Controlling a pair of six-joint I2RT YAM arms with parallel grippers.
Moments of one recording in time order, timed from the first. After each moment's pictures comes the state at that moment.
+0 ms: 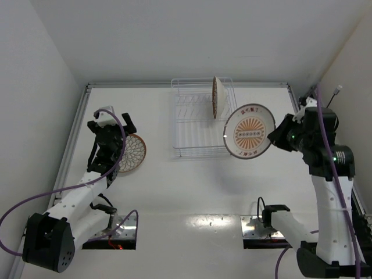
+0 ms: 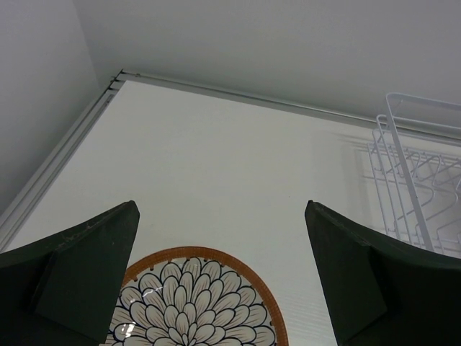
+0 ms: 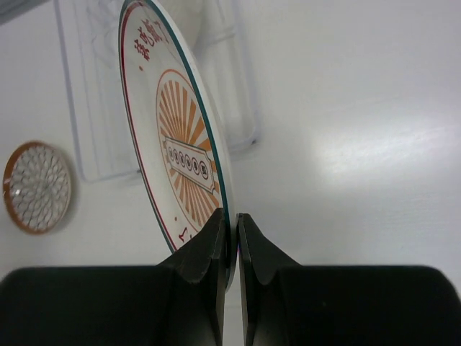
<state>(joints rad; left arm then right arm) -0.24 0.96 0.49 0.49 -0.45 -0.13 0.00 0.90 1.32 -1.08 -0.12 0.39</state>
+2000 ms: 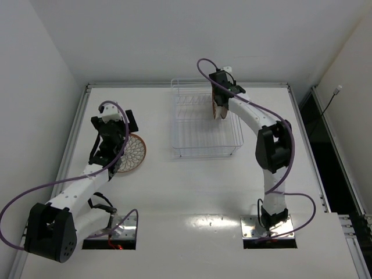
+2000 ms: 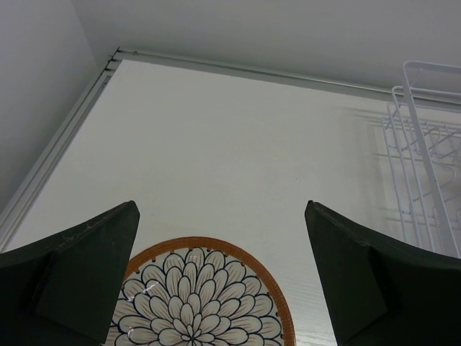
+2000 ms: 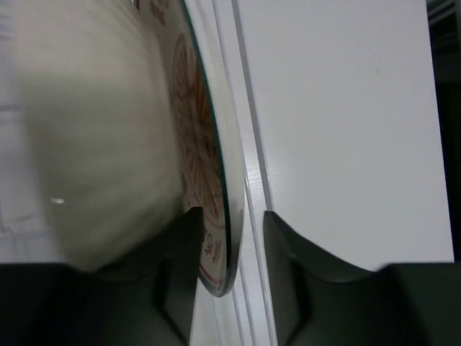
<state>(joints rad) -0.24 1.05 0.57 0.40 -0.43 -0.11 0.38 2.08 1.80 -0.50 0.62 0.15</state>
